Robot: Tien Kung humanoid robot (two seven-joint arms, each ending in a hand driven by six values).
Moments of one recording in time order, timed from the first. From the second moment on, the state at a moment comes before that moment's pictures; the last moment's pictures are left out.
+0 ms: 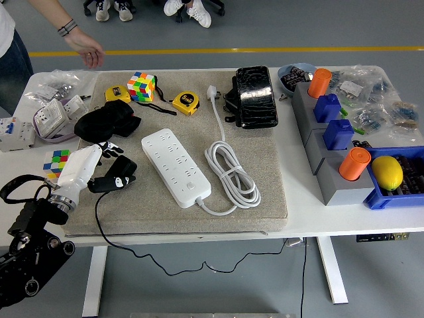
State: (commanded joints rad) left arm -0.25 0.29 -1.00 -1.04 1.89 0.45 -0.08; right arm -0.02 -0.27 1.08 0.25 -0.17 -0.16 0.14
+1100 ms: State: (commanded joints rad) left arm -0.19 0.29 -1.24 -1.23 1.17 0.41 -0.37; right arm 0.01 -0.25 0.99 0.23 -0.09 -0.15 0.13
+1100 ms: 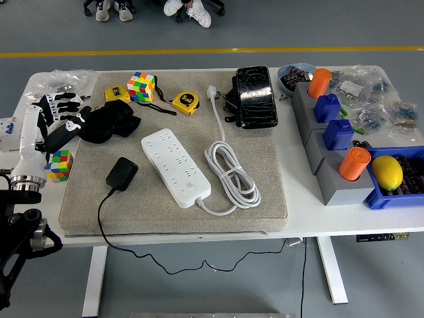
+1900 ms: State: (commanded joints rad) left arm -0.20 0.31 -1.28 -1.28 1.22 0.40 -0.30; right arm 0.04 -0.27 0.93 0.23 -0.09 -0.14 0.10
